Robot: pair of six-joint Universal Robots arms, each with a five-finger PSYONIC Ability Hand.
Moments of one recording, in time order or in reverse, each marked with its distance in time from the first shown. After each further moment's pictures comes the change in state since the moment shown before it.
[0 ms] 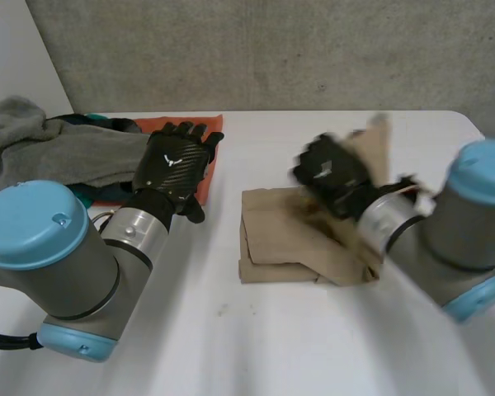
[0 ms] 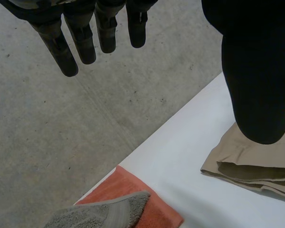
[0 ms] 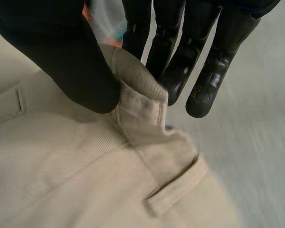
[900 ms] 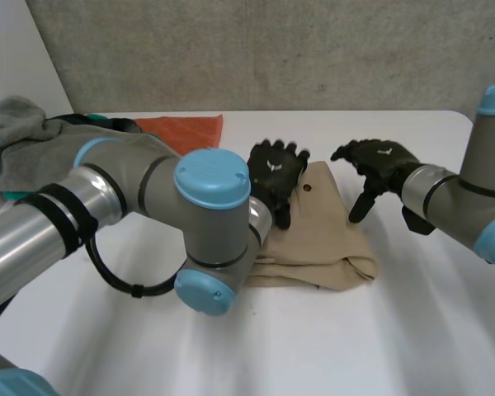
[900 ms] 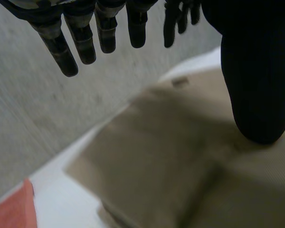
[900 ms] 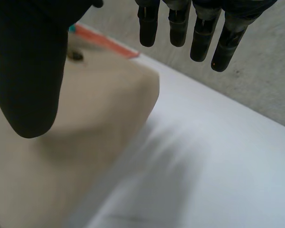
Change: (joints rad) left arm -0.244 -0.591 0.876 -0.451 -0.106 -0.087; right arm -0.143 0.173 -0.376 0.491 0.118 0.784; left_hand 0.000 0.000 0.000 0.000 0.000; right_hand -0.761 -0.956 -0.982 -0.952 -0.915
